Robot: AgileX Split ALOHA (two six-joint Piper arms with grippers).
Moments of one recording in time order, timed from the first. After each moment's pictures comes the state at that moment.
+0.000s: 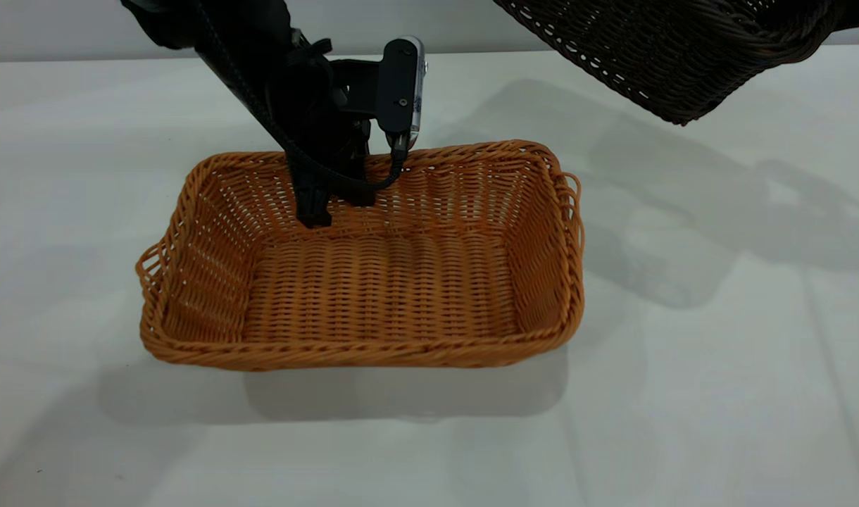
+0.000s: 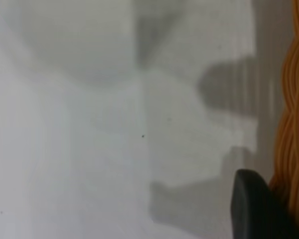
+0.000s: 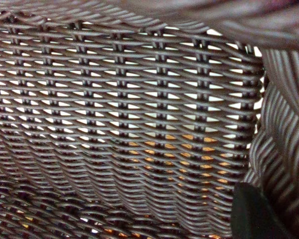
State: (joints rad) left arm -0.44 2.38 -1.43 -0.44 0.17 1.61; right arm -0.20 2.01 -1.24 1.02 0.93 -0.31
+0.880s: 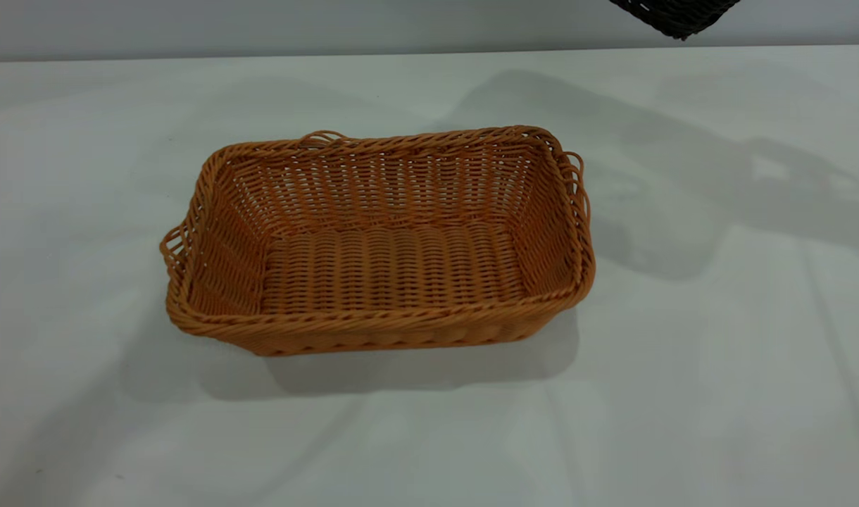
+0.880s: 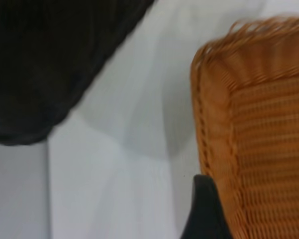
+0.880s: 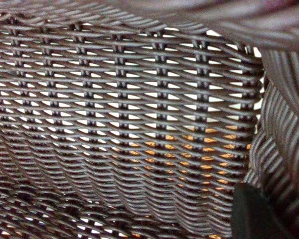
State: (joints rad) left arm -0.45 1.74 -1.43 -0.46 0.70 1.51; right arm -0.19 2.01 -1.42 1.01 1.04 -0.31
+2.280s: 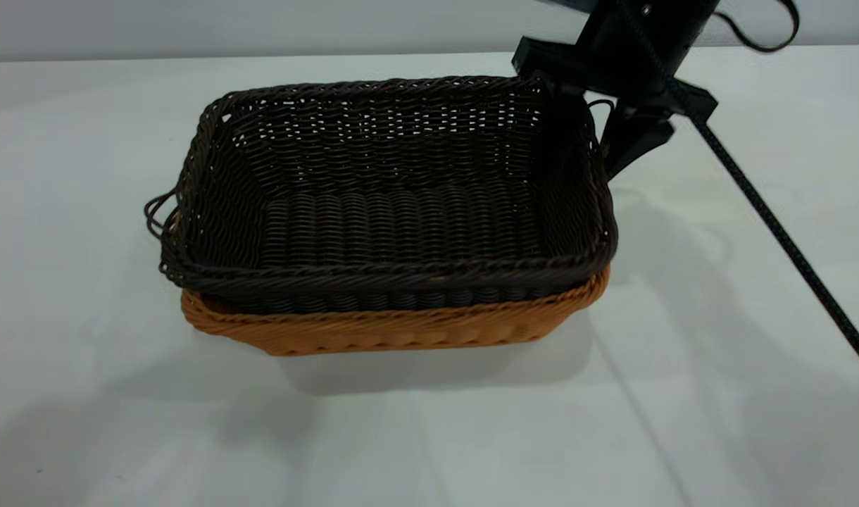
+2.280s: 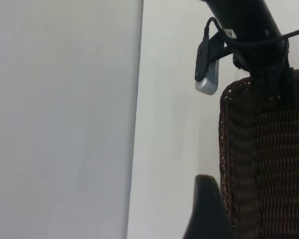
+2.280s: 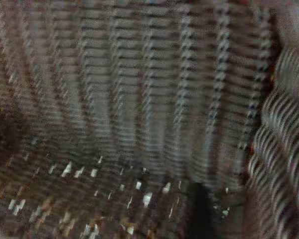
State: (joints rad) left arm -0.45 1.34 -1.42 -0.43 0.80 1.37; right arm 0.32 2.22 -1.48 0.54 0.93 -0.19
